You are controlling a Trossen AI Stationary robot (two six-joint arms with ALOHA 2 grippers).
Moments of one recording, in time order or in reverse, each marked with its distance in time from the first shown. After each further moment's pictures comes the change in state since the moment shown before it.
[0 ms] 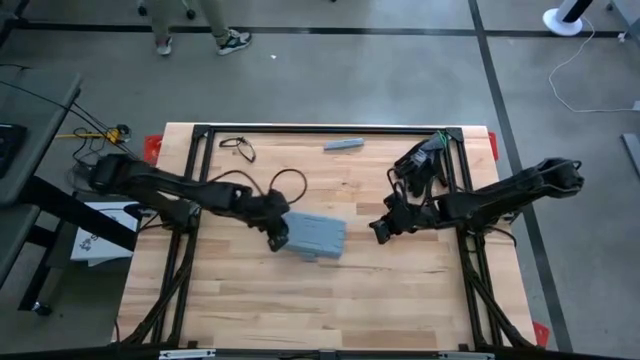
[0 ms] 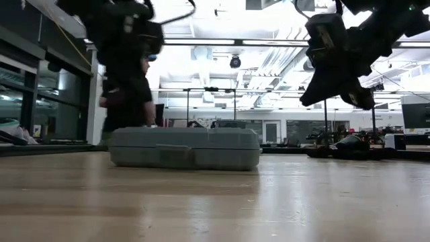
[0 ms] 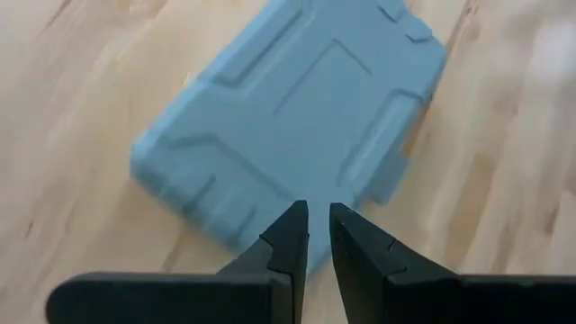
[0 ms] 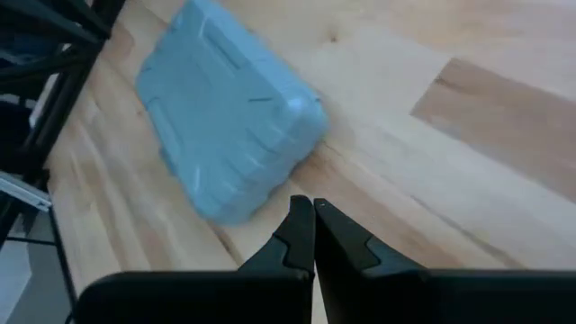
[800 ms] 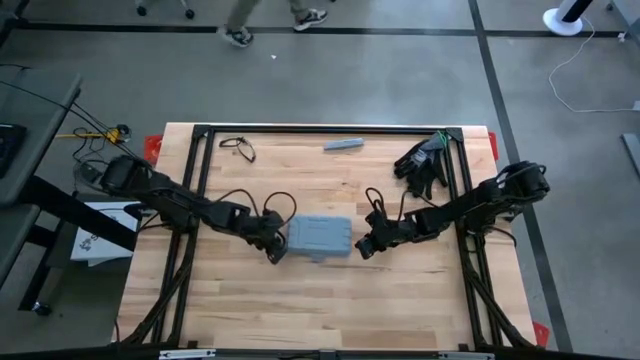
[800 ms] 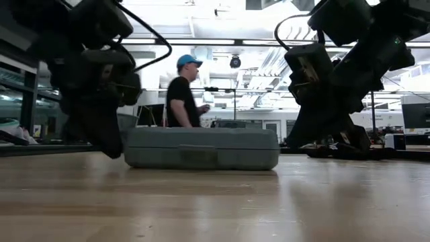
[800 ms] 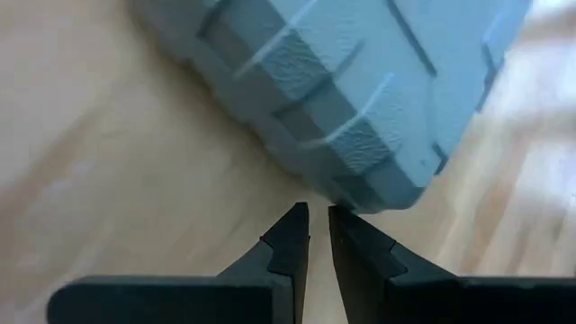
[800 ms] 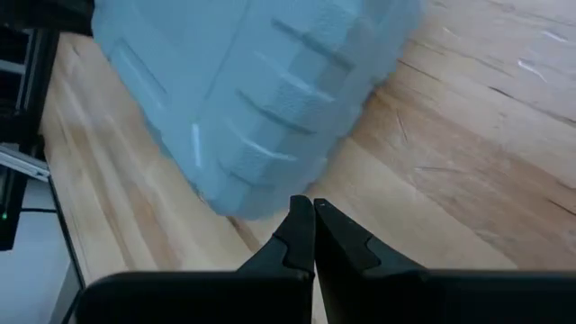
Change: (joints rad) left arm -0.088 0.148 -0.292 0.507 0.085 -0.318; right arm 0.031 0.350 0.000 0.331 -0.138 0.120
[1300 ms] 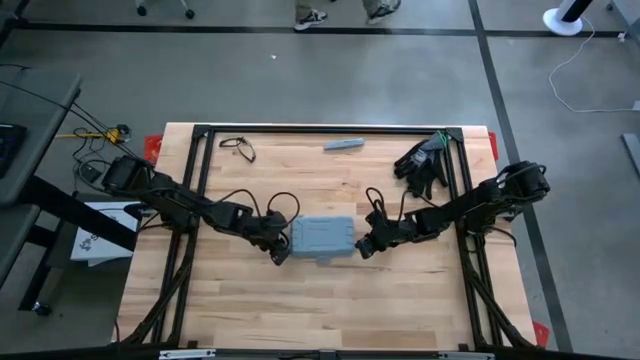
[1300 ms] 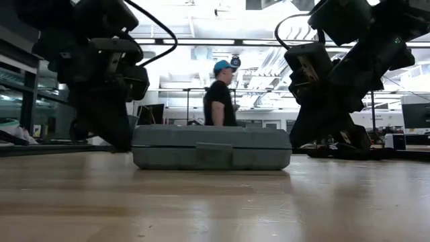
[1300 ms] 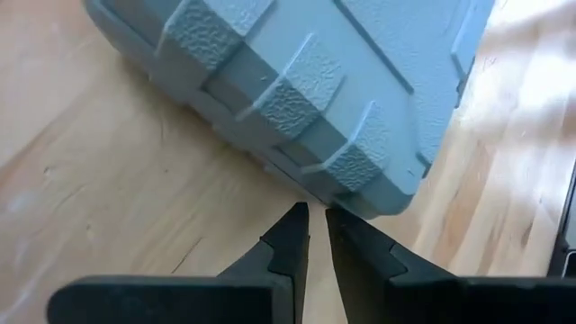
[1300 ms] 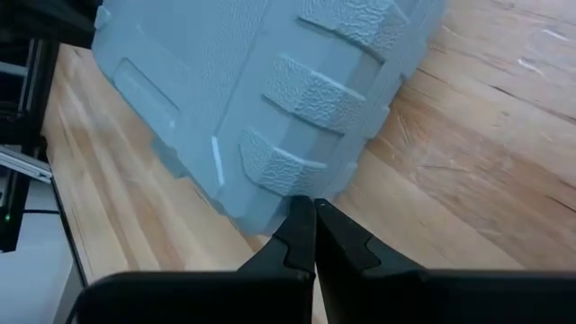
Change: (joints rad) left arm 0.002 0.009 0.044 0.008 -0.015 0.009; right arm 0.000 0.000 0.000 0.007 0.001 0.008
